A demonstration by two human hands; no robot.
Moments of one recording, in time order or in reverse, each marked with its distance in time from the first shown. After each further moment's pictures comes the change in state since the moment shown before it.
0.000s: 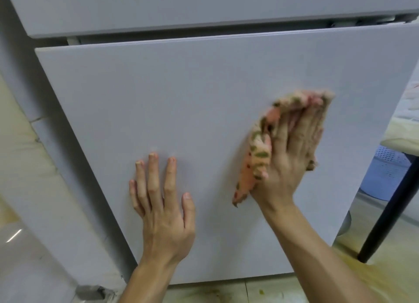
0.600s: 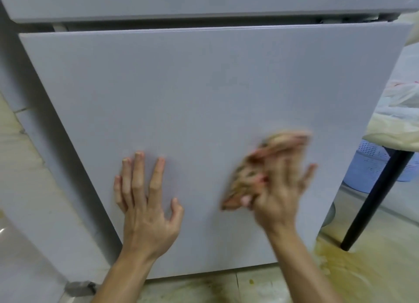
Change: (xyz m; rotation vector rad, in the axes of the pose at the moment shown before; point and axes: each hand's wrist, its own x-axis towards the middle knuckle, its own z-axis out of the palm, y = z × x) left_hand -0.007 -0.028 -0.006 0.038 -0.073 0.083; right_hand -0.065 0.026 -0.031 0.045 -0.191 0.030
